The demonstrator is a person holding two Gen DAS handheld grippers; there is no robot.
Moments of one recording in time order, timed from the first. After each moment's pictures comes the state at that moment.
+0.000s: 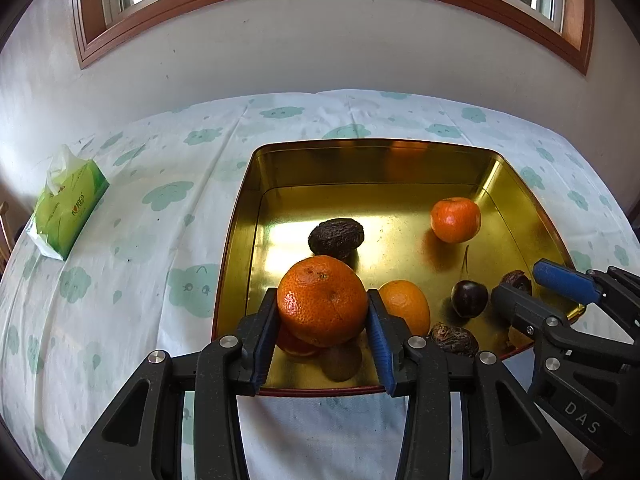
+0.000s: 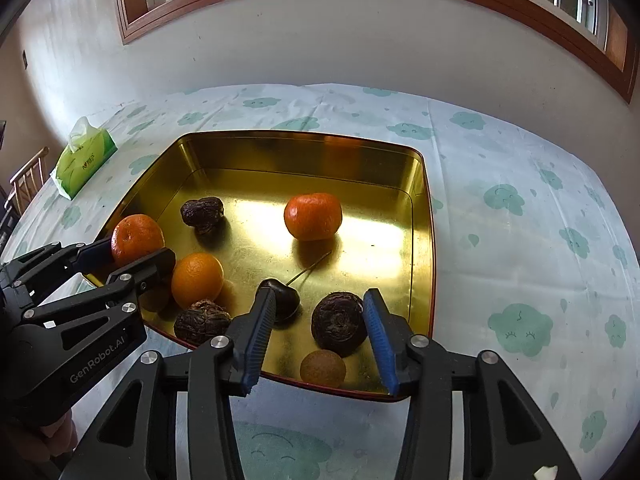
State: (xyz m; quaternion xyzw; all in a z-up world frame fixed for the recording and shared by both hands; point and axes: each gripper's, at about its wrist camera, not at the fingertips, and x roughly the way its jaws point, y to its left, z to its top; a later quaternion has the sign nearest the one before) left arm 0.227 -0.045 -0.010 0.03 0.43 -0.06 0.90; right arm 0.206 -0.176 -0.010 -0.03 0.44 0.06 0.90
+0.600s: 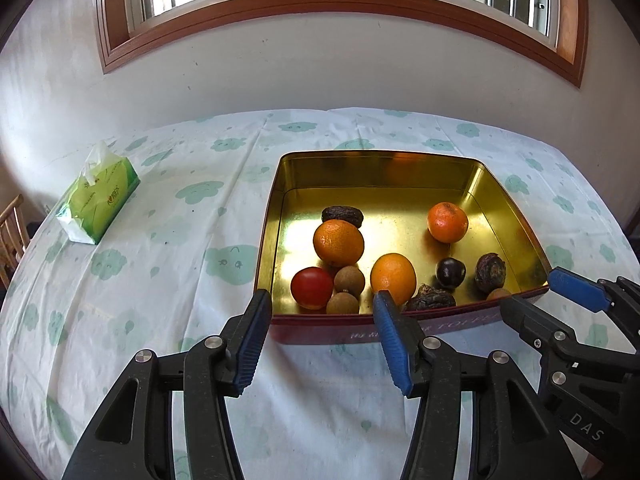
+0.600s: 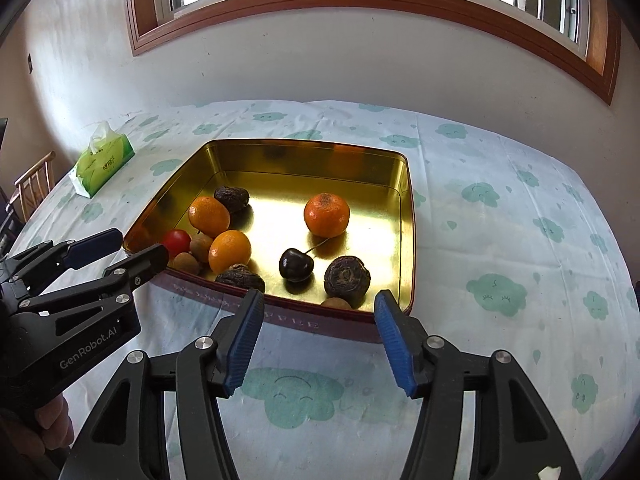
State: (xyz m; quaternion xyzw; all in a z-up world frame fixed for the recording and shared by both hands) left arm 0.175 -0.034 0.015 0.02 0.40 -0.05 0.91; right arm 0.153 -0.173 0.011 -0.03 0.41 0.05 0.91
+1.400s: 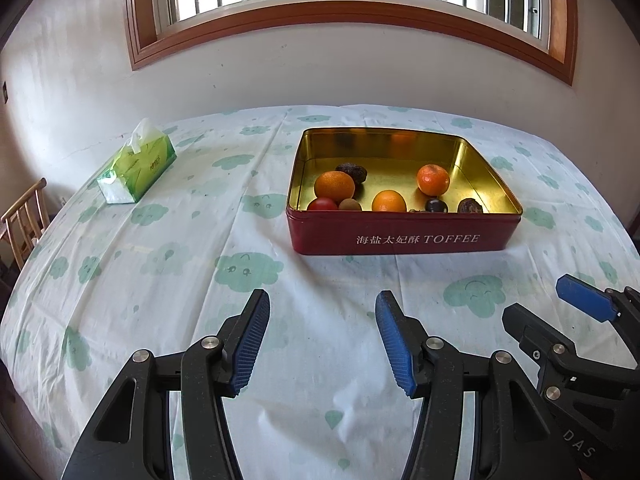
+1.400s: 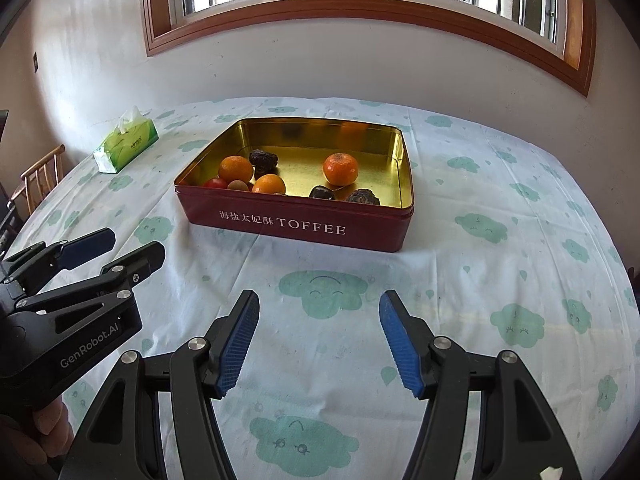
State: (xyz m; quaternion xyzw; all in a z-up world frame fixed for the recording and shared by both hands) left arm 0.082 -0.024 0.014 0.02 0.39 -0.03 0.92; right arm 0.062 -0.155 0.007 -0.03 0.39 0.04 0.92
